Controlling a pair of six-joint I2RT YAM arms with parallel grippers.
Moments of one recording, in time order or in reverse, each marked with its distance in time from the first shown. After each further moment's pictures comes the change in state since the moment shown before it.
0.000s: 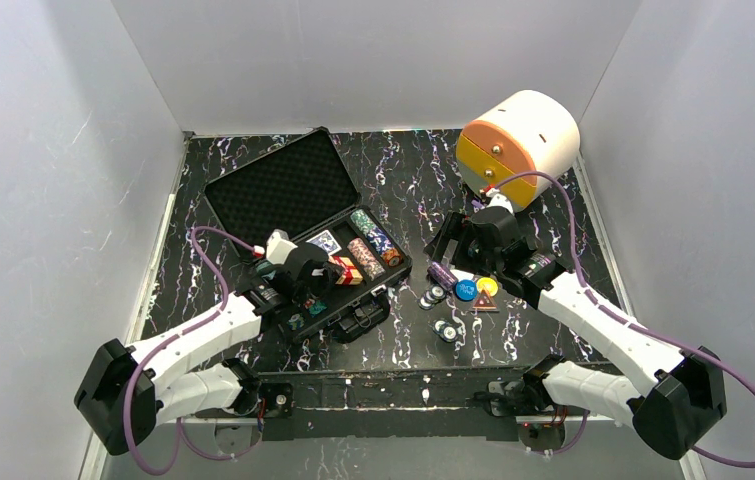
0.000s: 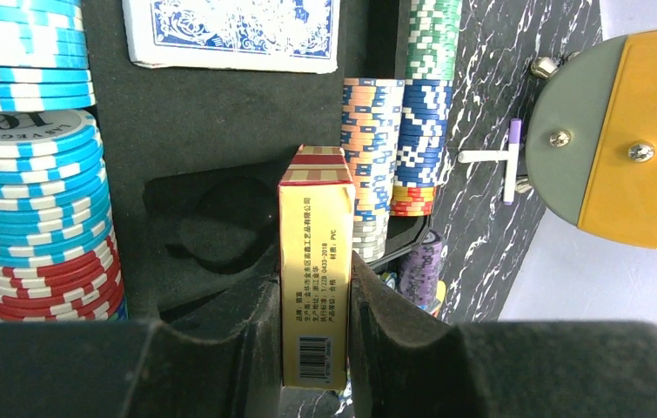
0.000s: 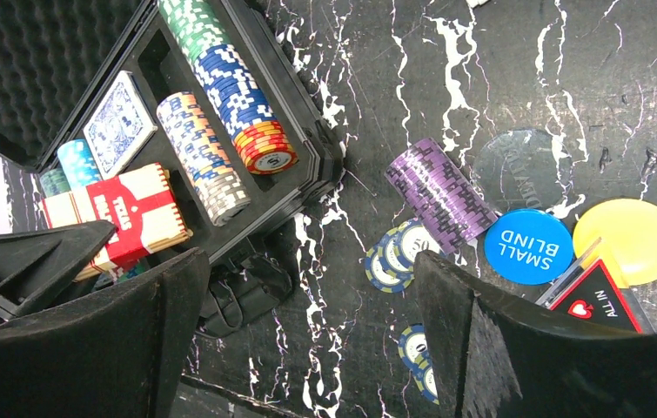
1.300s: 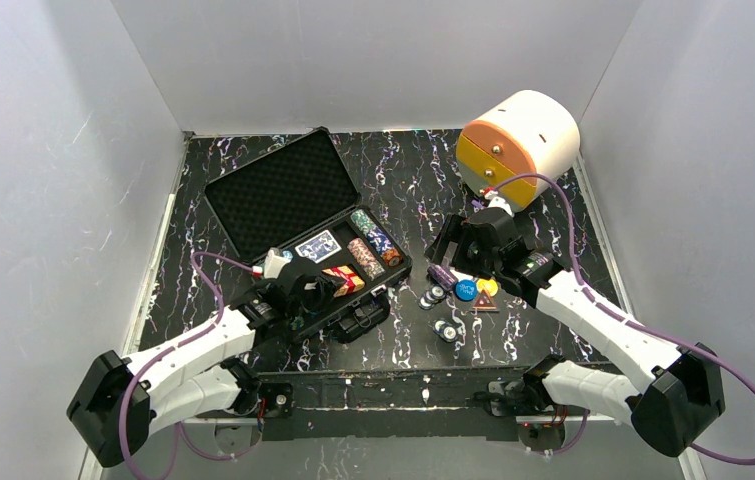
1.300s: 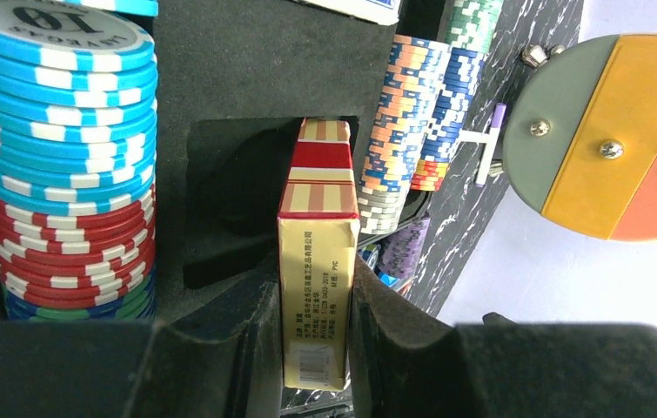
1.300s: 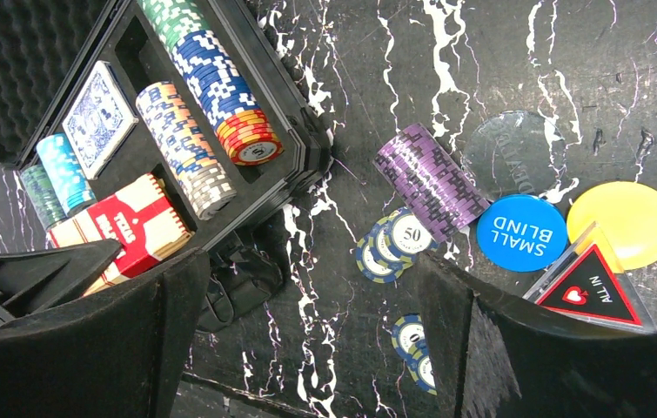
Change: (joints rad) left arm -0.004 -0.076 -0.131 0.064 0.101 -0.159; right arm 0.000 0.015 0.000 -0.027 -0.001 0.011
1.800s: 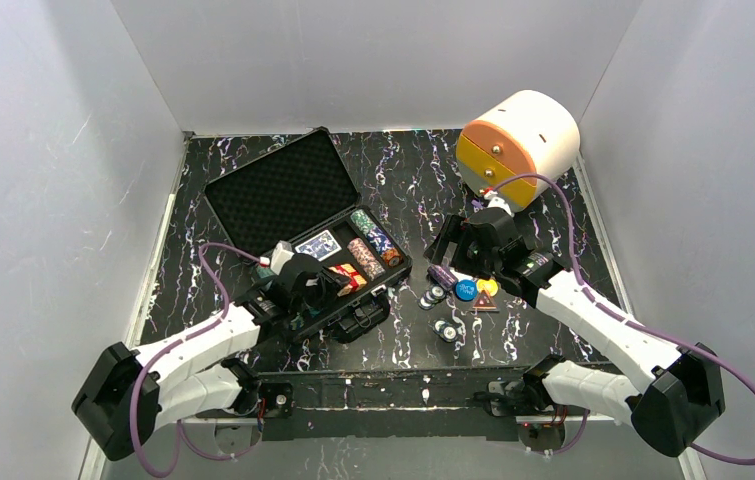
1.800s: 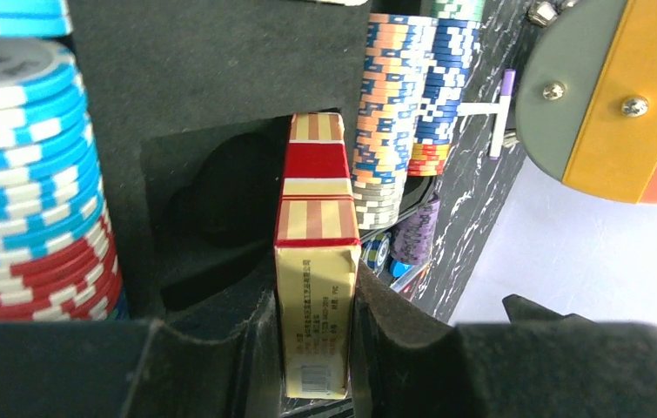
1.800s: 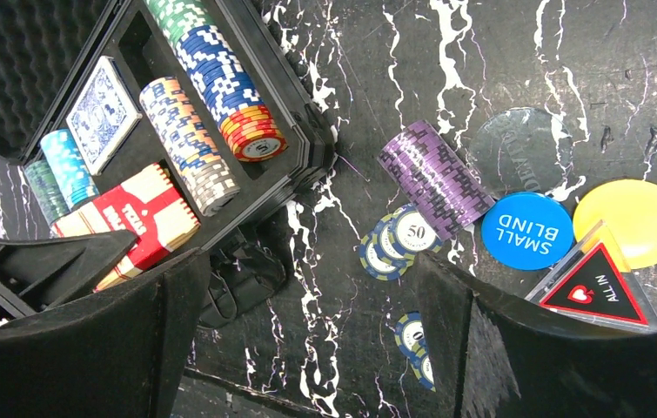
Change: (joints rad) left arm 0.018 0.049 -0.003 0.083 0.047 0.103; right arm 0.000 0.000 0.000 0.000 -0.009 0.003
